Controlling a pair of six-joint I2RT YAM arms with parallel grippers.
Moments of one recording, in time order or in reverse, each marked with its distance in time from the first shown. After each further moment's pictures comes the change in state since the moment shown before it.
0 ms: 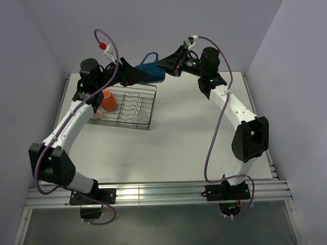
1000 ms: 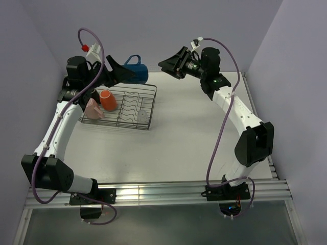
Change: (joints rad) left arm 0.097 -0.068 0.071 -0.351 -0.144 0.085; right arm 0.006 -0.053 -0.001 -0.253 0.192 -0.224
